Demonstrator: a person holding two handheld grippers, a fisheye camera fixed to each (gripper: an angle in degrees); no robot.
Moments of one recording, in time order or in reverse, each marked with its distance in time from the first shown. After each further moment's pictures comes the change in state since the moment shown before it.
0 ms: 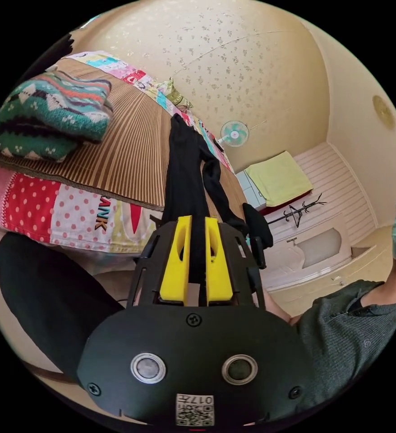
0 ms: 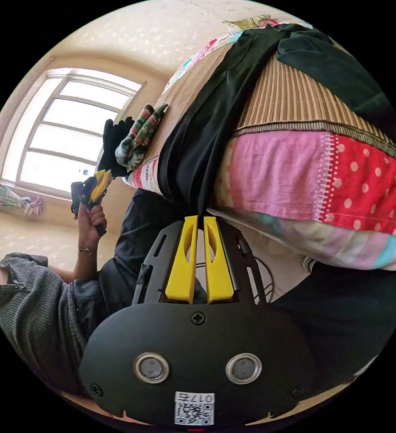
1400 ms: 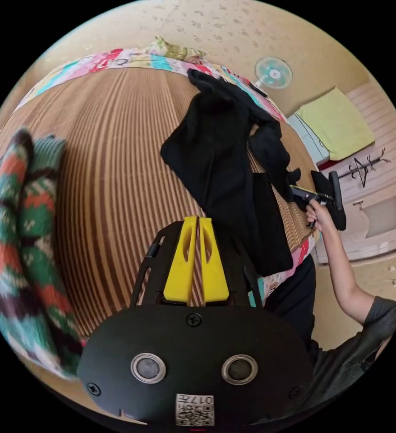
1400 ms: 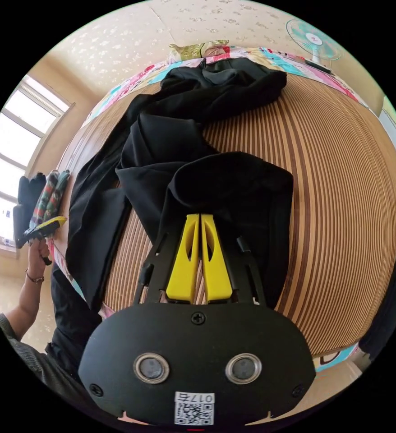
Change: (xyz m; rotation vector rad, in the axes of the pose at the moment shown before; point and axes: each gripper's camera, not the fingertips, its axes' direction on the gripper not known) left arm 0.023 -0.235 0.164 -0.145 -0.297 0.084; right arm 0.096 -0.311 -0.084 0.079 0.587 0.098
